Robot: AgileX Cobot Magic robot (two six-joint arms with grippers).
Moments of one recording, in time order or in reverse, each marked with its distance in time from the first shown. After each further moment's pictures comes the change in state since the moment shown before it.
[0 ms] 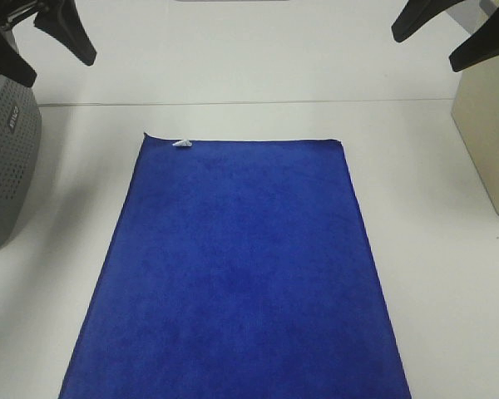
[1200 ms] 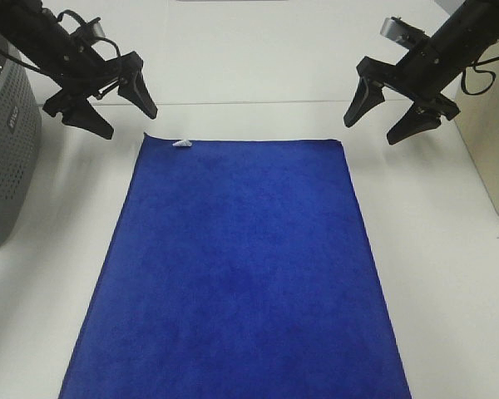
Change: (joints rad) left arm 0.000 0.580 -0.468 -0.132 -0.001 0.019; right arm 0.000 0.602 -0.346 0.001 -0.069 -0.051
